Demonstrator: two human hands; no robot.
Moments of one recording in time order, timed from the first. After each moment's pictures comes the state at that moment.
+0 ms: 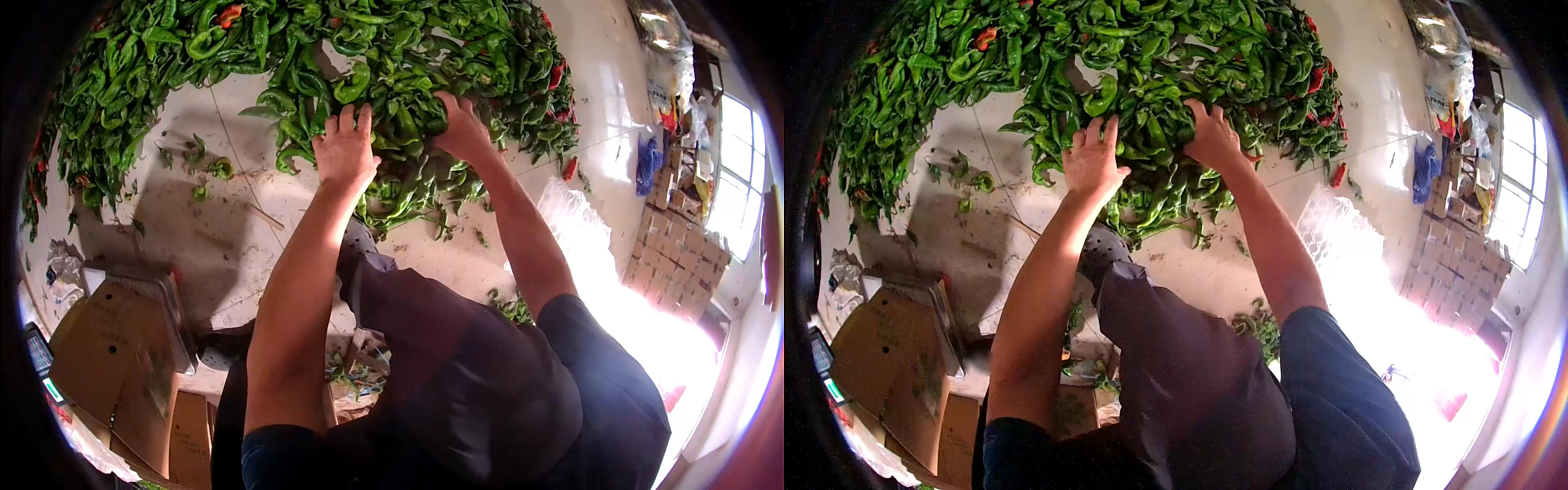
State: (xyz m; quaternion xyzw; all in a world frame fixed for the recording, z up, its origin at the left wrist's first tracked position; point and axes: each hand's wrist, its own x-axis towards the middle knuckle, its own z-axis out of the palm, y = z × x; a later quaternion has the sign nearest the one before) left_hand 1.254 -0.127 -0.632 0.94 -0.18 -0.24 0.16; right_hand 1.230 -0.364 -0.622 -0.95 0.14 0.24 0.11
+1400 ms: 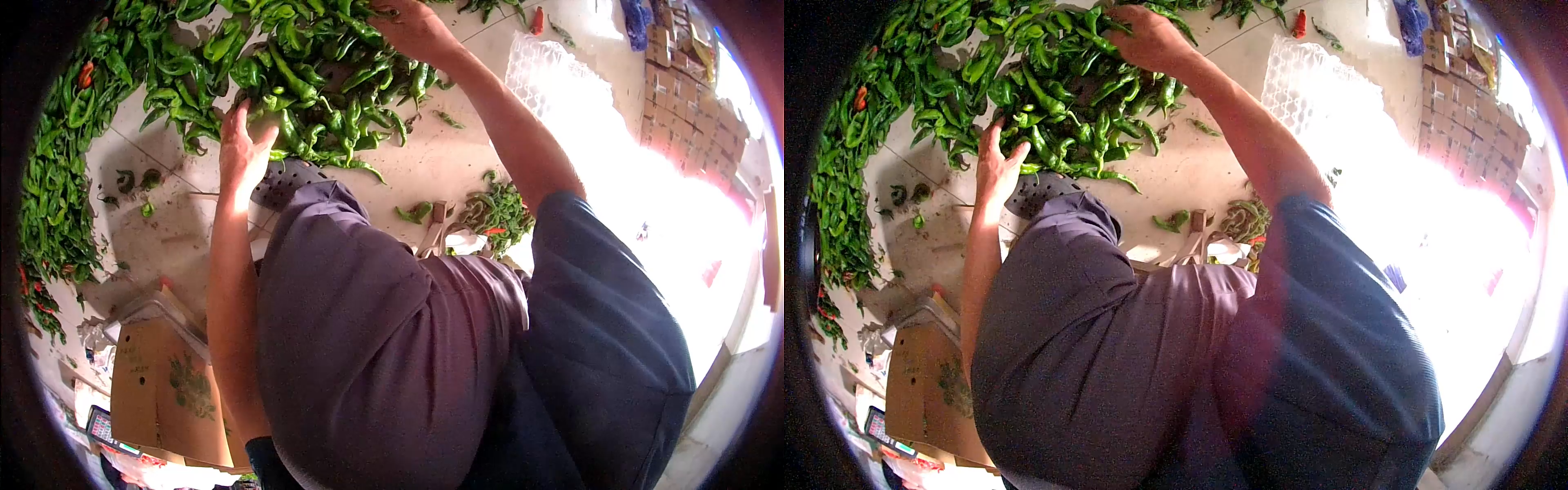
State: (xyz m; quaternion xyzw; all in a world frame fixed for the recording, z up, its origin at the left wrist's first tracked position) left_hand 1.202 -0.068 -0.671 0.88 -0.21 -0.30 0.31; right_hand 1.153 -0.415 -0.619 -0.93 0.13 0.02 0.34
